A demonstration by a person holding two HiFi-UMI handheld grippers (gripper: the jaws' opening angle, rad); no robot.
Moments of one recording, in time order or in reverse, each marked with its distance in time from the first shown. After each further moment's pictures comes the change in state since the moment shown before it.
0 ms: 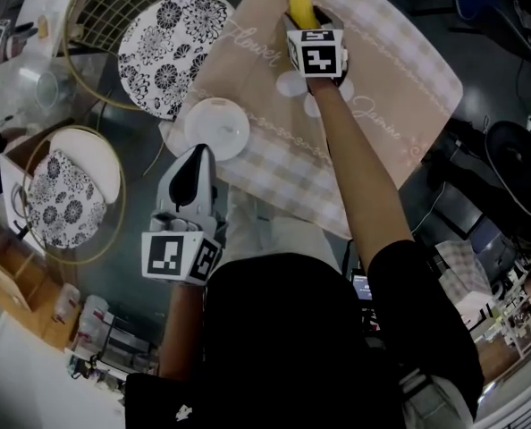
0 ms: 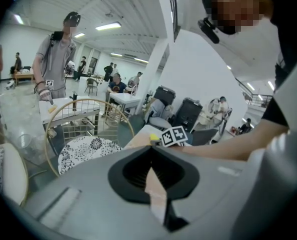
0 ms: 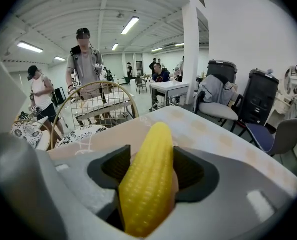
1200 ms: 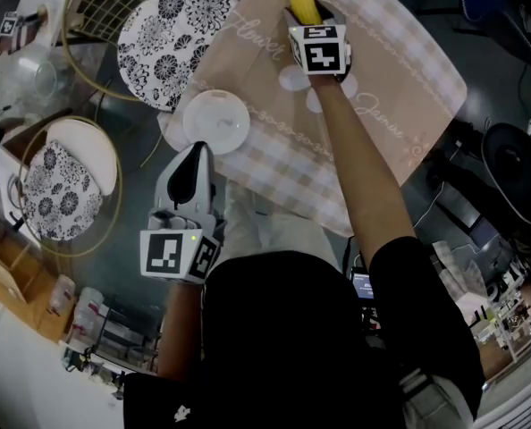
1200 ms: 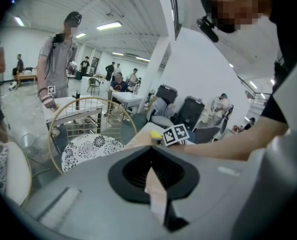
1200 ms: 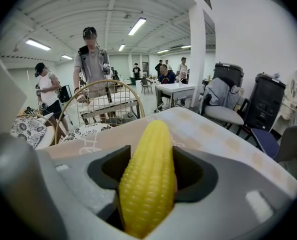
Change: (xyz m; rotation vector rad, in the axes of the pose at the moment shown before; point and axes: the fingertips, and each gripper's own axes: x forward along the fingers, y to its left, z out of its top) left arm -0.004 0.004 -0.011 0.001 0.012 0.027; right arm 0.004 0.010 -0.002 -0.057 -0.016 0.036
